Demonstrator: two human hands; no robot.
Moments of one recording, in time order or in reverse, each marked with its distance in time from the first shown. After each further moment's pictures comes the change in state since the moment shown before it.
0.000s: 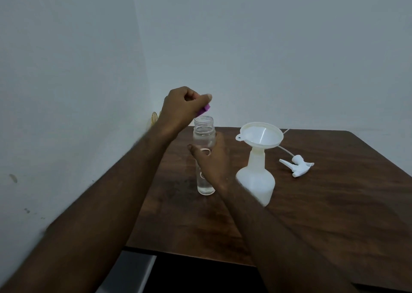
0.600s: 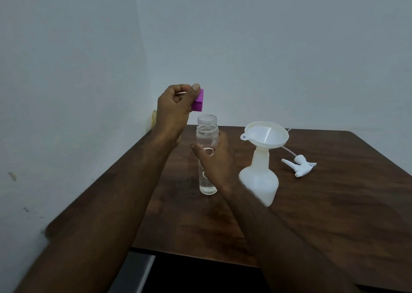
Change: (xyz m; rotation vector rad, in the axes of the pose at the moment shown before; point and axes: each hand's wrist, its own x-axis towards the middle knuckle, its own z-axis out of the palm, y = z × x) left_hand -0.011 -0.012 -0.001 -0.439 0.144 -0.090; right_hand -0.002 0.000 -0.002 0.022 0.002 -0.032
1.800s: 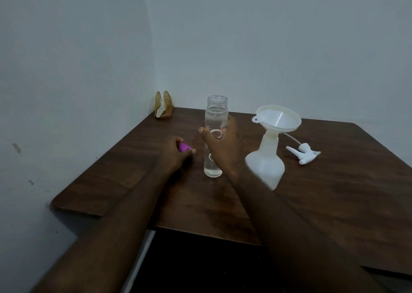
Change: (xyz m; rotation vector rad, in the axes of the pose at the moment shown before) left_hand -0.047 -0.162 -0.062 0.592 -0.158 -0.377; right_hand -0.001 0.013 0.001 -0.011 0.052 -0.084
